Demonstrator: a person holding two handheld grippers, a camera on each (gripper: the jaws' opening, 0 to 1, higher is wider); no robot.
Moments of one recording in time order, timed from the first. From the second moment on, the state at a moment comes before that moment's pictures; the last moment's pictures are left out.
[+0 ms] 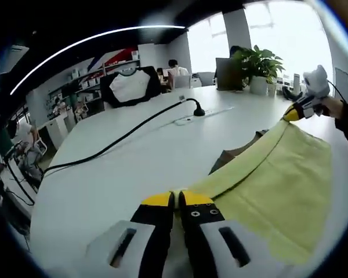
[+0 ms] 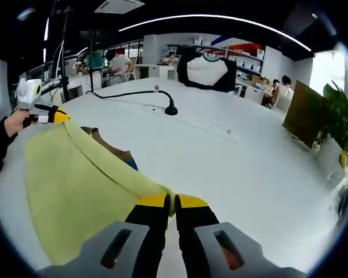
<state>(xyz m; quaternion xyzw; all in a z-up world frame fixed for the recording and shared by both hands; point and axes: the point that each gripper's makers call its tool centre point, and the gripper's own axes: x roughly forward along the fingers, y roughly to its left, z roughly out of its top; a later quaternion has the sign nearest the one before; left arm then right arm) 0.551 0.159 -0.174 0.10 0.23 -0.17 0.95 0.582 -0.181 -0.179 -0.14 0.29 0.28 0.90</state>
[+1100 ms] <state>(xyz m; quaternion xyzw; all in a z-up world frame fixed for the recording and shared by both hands) 0.545 0.159 -0.176 0.52 0.21 -0.31 0.77 0.581 -0.183 -0.163 -0.48 0.15 0.41 0.76</state>
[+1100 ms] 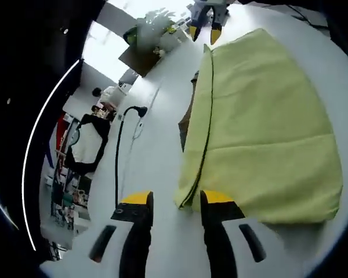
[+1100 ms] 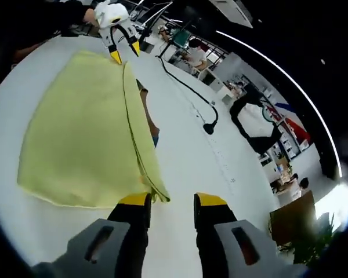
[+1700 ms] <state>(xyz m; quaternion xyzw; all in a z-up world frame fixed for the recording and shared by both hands) 0.553 0.155 -0.193 0.48 0.23 -0.33 0.78 0.586 -0.183 -0.189 -0.41 0.20 0.43 0.78</state>
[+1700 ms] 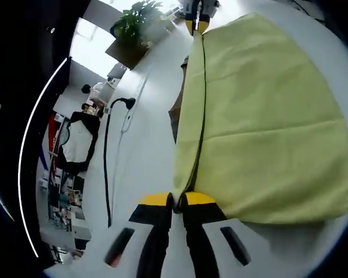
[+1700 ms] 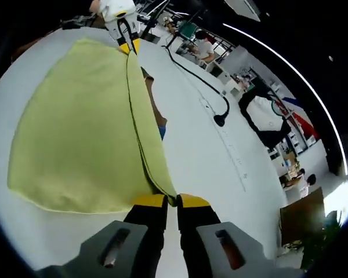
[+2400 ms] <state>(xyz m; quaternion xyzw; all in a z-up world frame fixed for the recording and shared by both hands) 0.590 0.171 -0.192 -0.02 0.31 -0.18 0.93 0.609 -0.190 -0.198 -0.10 0.31 0.33 0.88</state>
